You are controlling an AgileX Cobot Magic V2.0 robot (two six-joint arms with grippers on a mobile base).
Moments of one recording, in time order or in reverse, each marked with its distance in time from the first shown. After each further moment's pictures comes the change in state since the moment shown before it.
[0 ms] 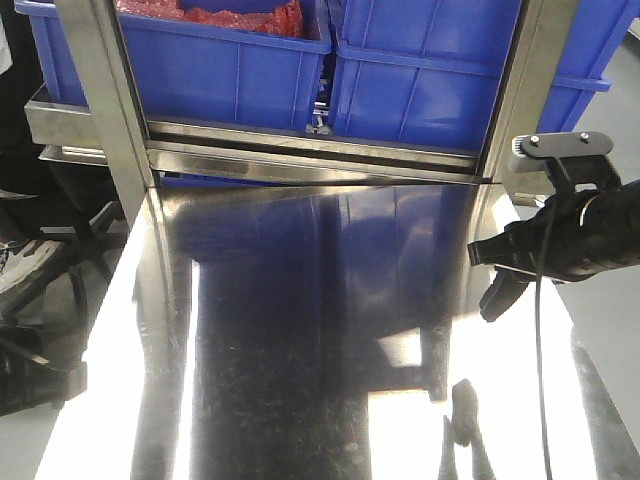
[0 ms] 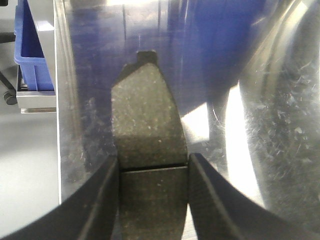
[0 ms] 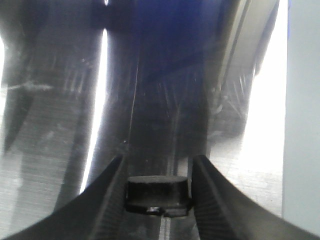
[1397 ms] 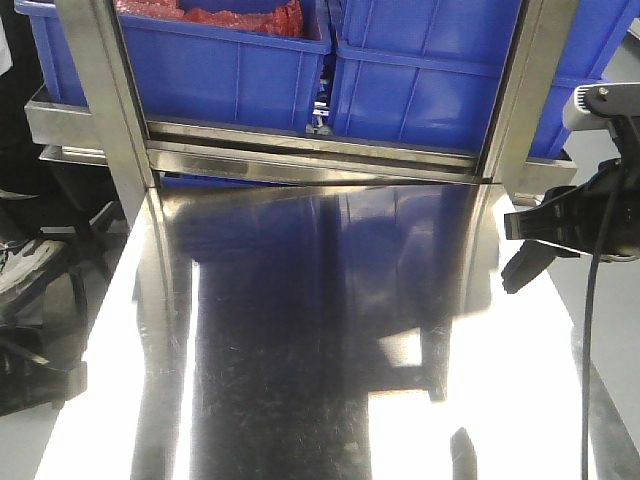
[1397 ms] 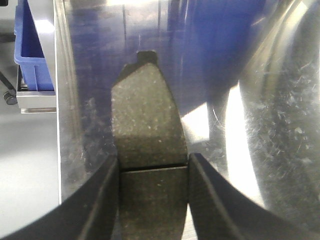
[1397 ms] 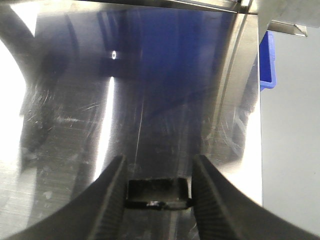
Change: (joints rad) left arm 0.000 0.000 0.000 0.000 0.000 0.000; right arm 0.000 -0.193 0.000 0.000 0.025 0.000
